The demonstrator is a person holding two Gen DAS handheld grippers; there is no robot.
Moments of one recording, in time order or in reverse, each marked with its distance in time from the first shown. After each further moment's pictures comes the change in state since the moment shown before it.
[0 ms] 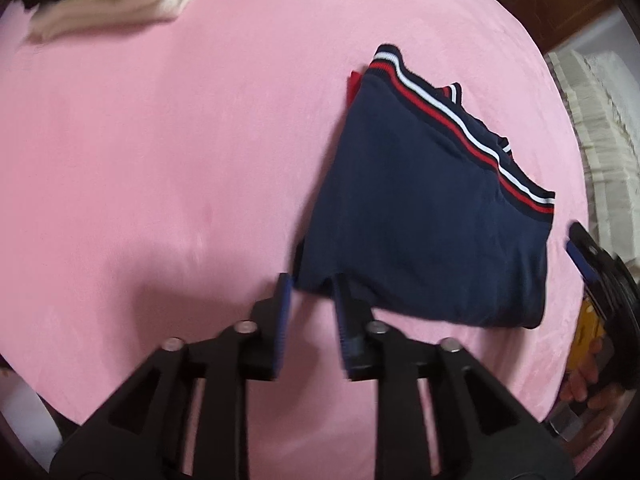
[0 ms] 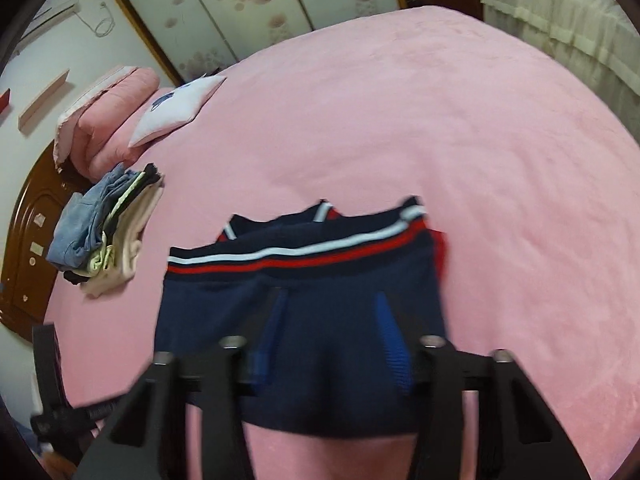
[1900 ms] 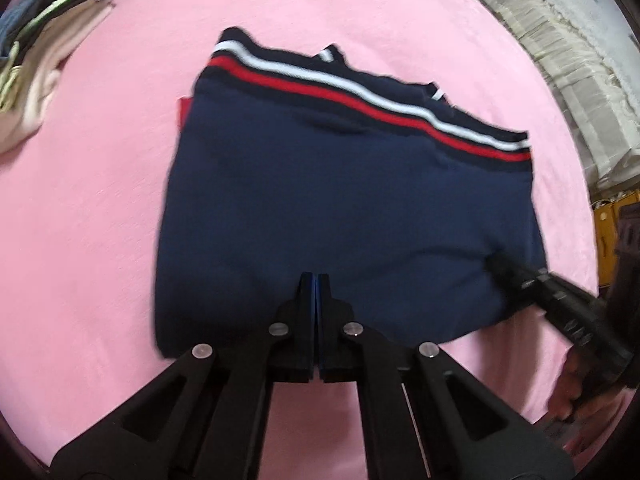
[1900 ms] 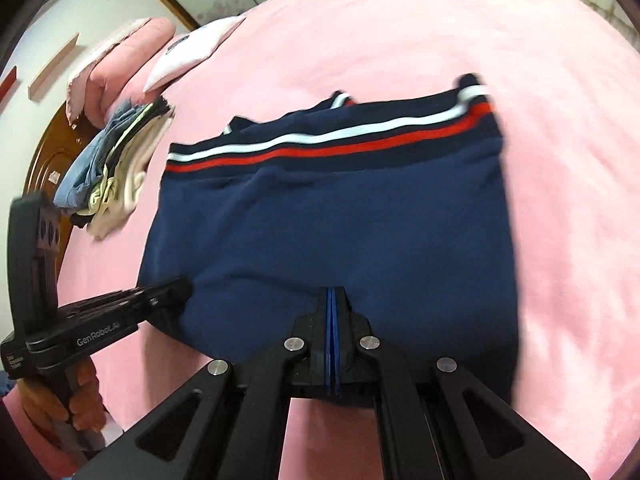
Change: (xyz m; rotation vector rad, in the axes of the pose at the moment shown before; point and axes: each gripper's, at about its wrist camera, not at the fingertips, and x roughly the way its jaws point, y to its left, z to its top) left arm 0.060 -0.112 0.018 0.390 -0.028 0.018; right arm 0.040 -0.019 -0.082 -0.028 0.187 0.099
